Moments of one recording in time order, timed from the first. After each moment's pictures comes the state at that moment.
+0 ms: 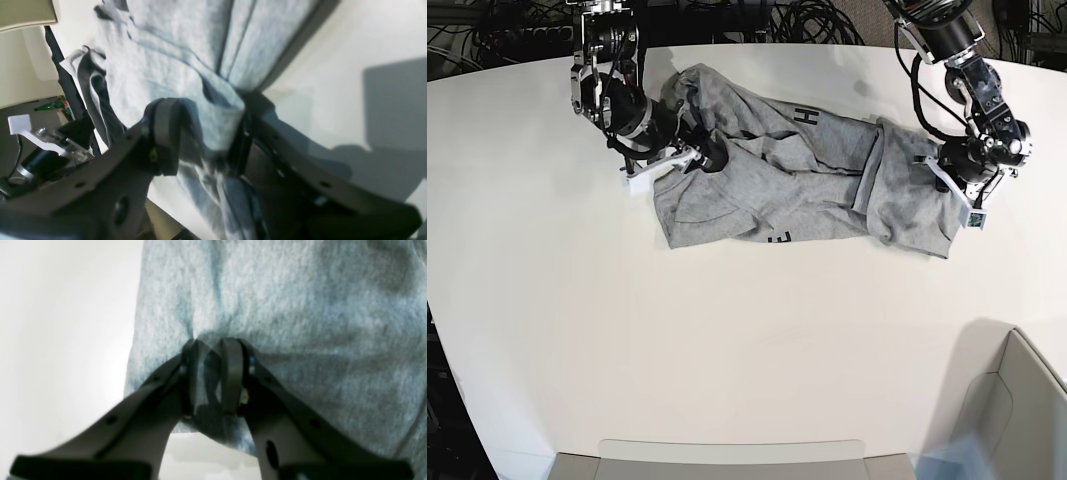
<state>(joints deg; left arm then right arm) 1.2 -6.3 -35.1 85.9 -1.0 -33.7 58.3 -12.6 1.4 1.0 93.3 50.7 -9.5 -55.1</state>
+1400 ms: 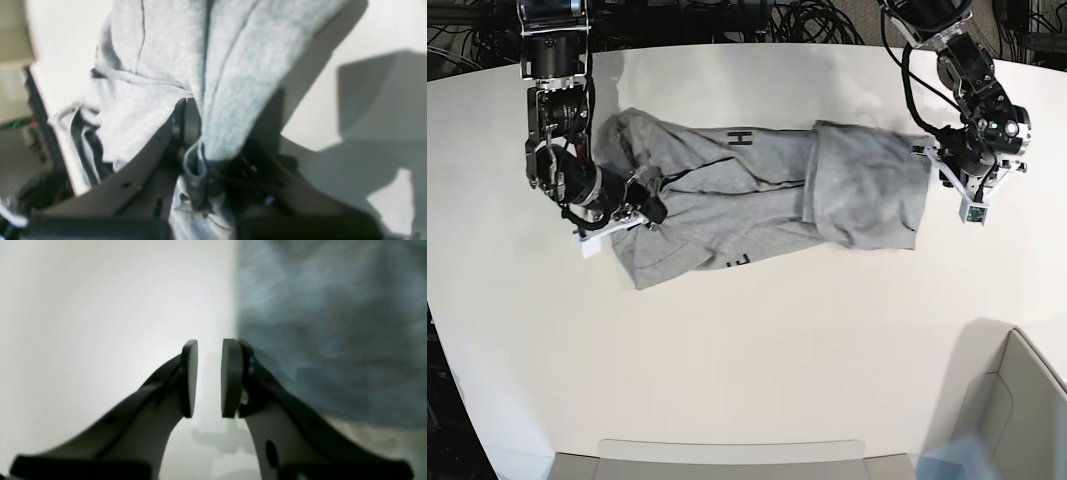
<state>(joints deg) 3.9 -2.4 -36.3 102.3 0.8 -33.7 64.6 5.6 13.9 1.5 74.8 53.2 -8.5 -55.5</state>
